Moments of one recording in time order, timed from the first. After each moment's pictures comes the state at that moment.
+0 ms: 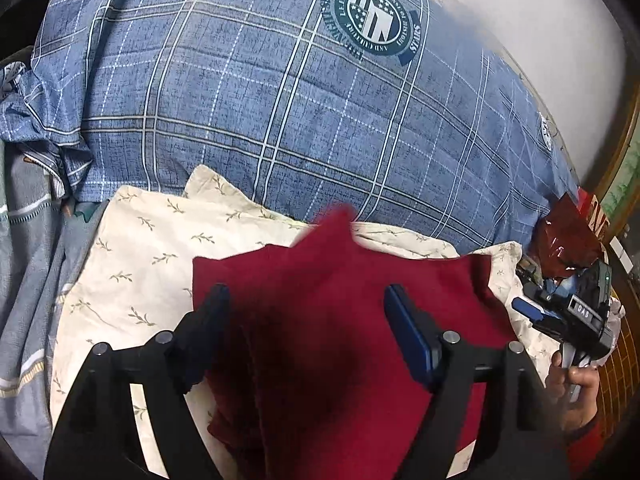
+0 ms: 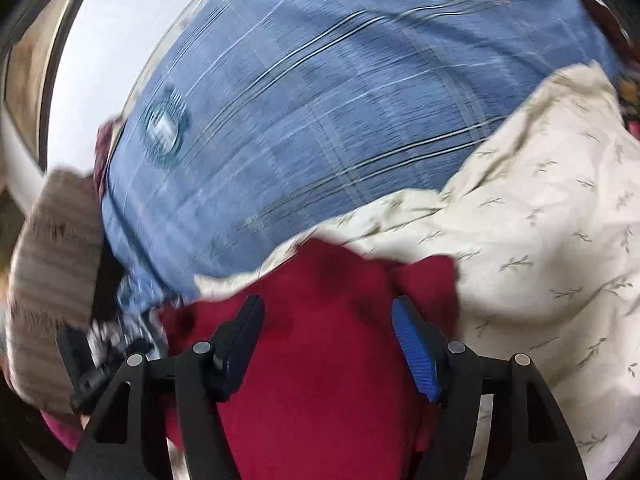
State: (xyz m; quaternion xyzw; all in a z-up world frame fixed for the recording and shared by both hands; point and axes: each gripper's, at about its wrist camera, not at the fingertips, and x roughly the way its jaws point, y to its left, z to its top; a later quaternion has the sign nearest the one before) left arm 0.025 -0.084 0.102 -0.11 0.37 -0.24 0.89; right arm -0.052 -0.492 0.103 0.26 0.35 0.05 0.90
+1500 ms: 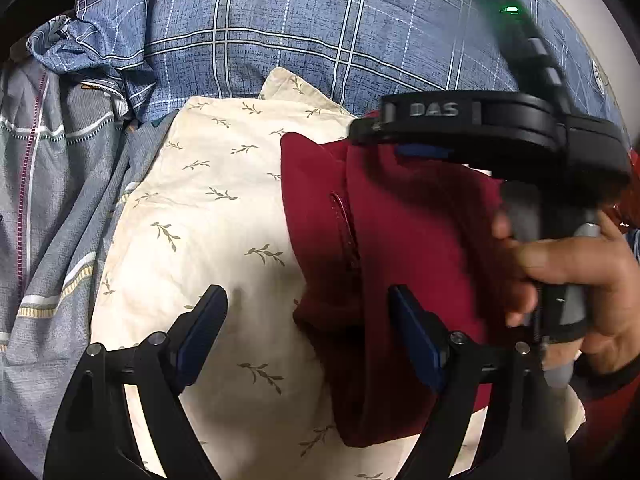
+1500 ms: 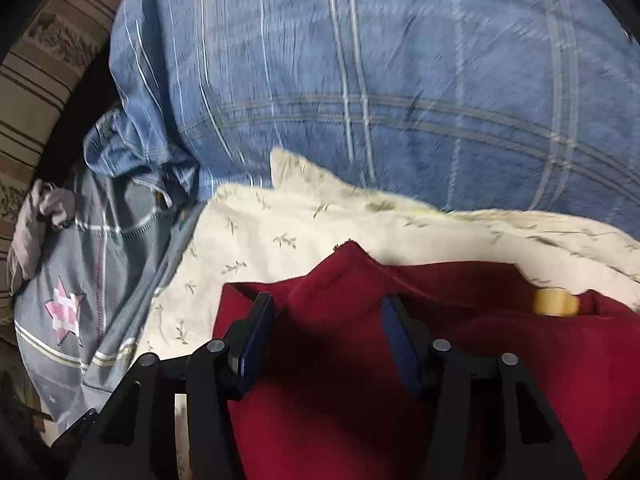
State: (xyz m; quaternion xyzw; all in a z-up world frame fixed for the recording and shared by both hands) left arm -0.004 -0.065 0.052 -0.04 0.46 -0.15 0.87; right arm 0.090 -0.214 0.062 0.06 0.46 0.11 0.88
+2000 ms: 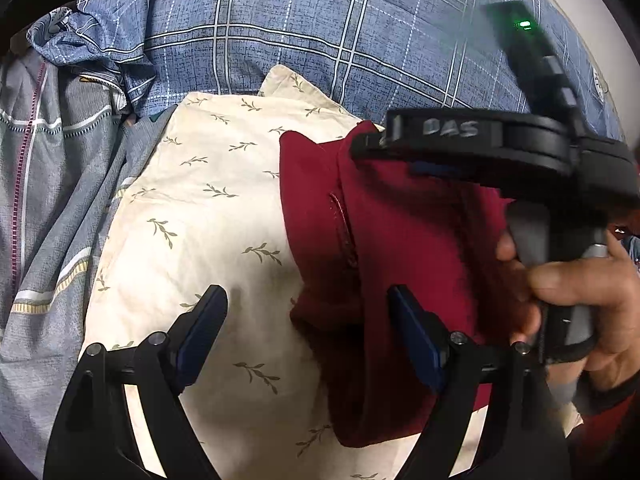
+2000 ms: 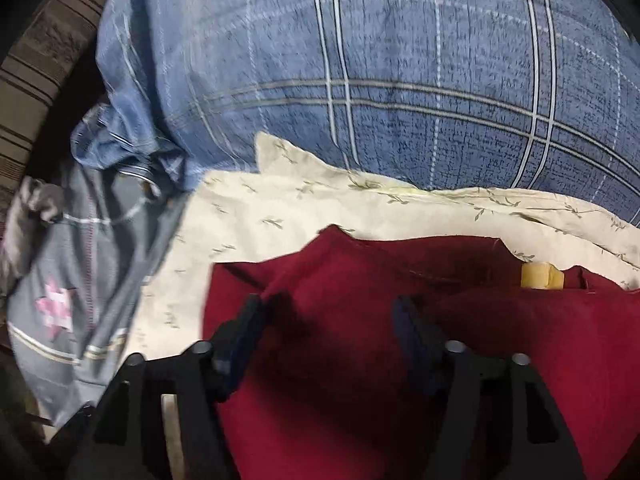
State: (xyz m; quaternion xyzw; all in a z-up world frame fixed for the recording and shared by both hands) left arm -0.004 -0.069 0.045 -0.06 0.47 -0.15 0.87; right arm 0.084 -0.216 0.064 0.06 0.49 0.11 0.86
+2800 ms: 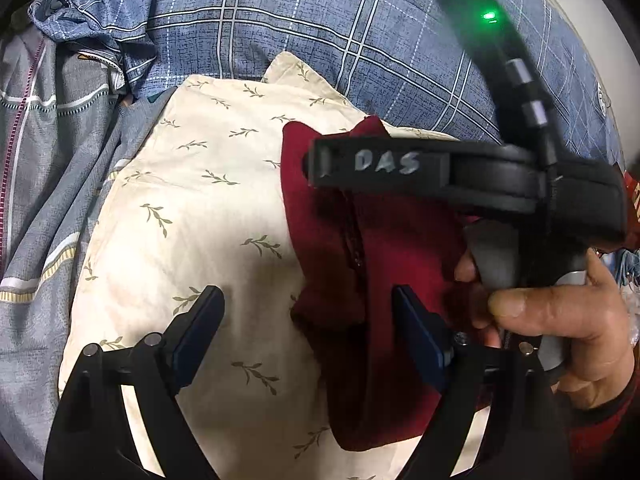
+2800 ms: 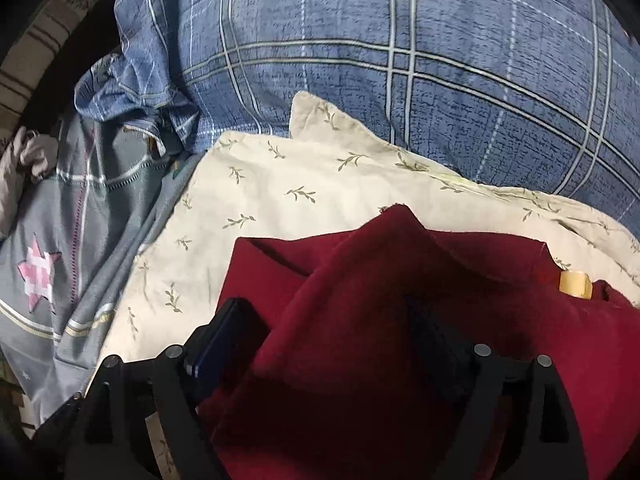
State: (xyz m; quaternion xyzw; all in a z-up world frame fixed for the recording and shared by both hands) left arm 0.002 -0.066 0.037 -0.09 0.48 -0.16 0.86; right arm 0.090 -0.183 0.043 0.02 0.51 0.12 0.85
